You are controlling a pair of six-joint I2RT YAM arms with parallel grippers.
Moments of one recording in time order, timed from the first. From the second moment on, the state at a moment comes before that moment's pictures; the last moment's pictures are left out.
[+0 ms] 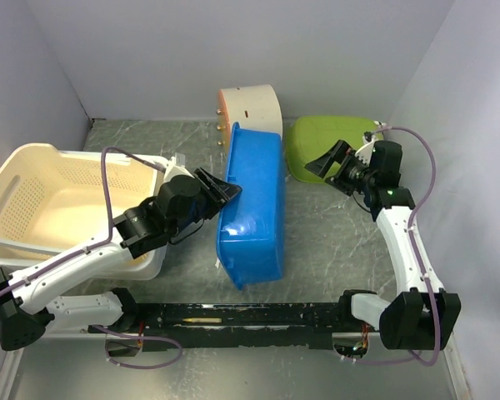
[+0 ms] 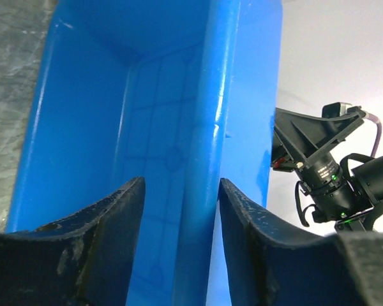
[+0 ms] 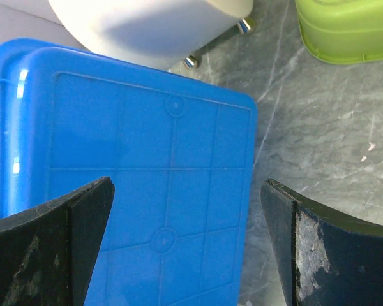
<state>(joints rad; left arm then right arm) -0.94 1.11 1.02 -0.32 -0.37 -1.30 -0.03 1.15 1.03 -0.40 -0.51 0.59</state>
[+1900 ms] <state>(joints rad) -0.92 1.13 1.07 -0.41 -0.50 -1.24 0.02 1.75 0.19 1.44 -0.85 1.76</state>
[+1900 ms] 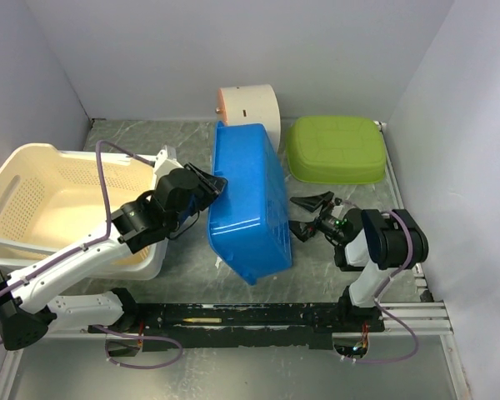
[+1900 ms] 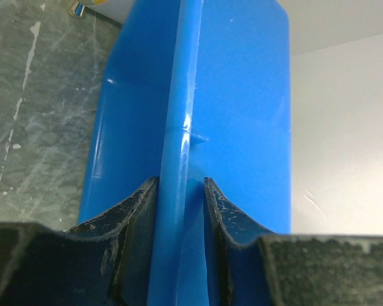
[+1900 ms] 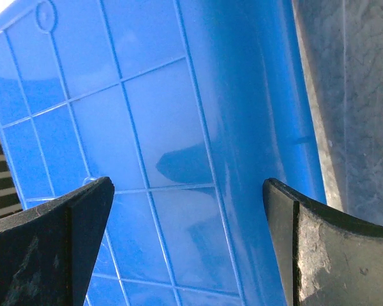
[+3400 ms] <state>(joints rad) -1.05 1.27 1.15 -0.86 -0.54 -1.08 -0.24 1.03 0.83 -0.39 -0.68 0.56</state>
